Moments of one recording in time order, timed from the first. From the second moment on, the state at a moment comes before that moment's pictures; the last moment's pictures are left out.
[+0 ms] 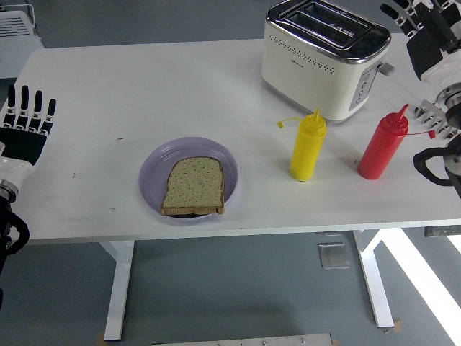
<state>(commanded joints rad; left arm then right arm) -0.22 0.29 -1.48 -1.38 -0.19 0.09 -0.04 0.44 -0.35 1.30 1.60 -0.44 -0.35 0.13</state>
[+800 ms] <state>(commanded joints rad) -0.21 0.29 -1.49 -1.39 -0.19 0.09 -0.04 0.37 -0.35 1.36 1.58 -0.41 -0.29 0.10</state>
